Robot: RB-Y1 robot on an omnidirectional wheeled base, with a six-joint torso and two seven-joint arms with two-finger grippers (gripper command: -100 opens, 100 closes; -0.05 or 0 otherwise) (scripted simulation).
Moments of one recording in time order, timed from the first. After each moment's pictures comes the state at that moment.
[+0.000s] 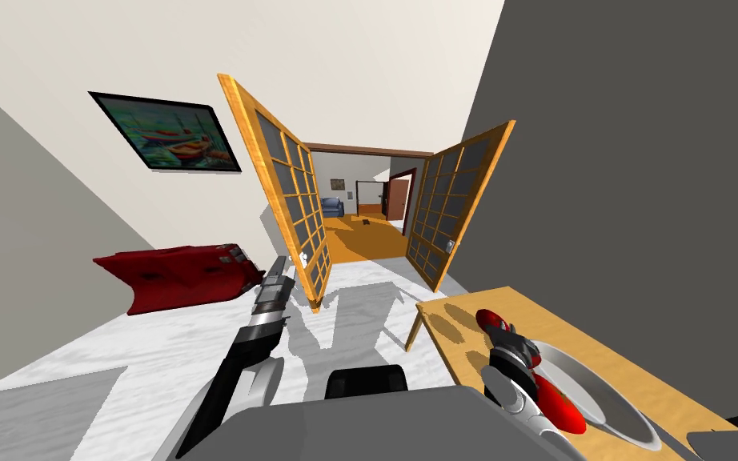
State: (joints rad) left arm 0.51 0.04 0.00 -2.23 -0.03 -0.35 -0.08; right arm 0.17 -0.50 0.10 -0.87 1.77 0.96 -0.50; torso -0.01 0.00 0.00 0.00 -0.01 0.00
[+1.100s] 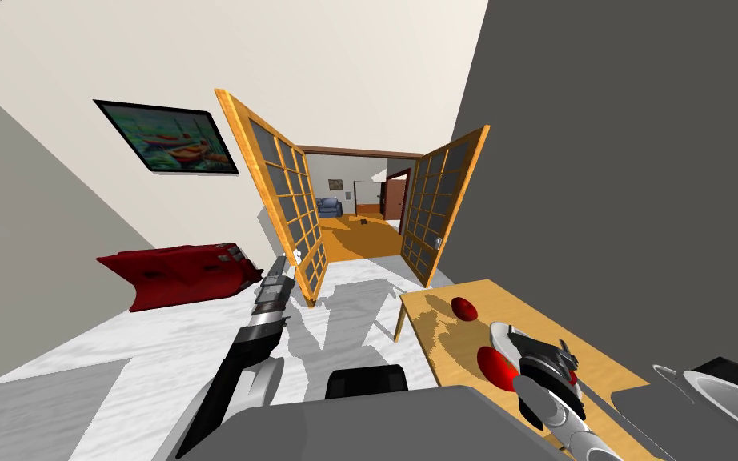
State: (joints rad) left arm 0.51 0.04 0.00 -2.23 -0.03 -0.35 -0.08; right arm 0.21 -0.63 0.07 -0.82 1.68 0.82 -0.55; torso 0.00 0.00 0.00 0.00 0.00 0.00
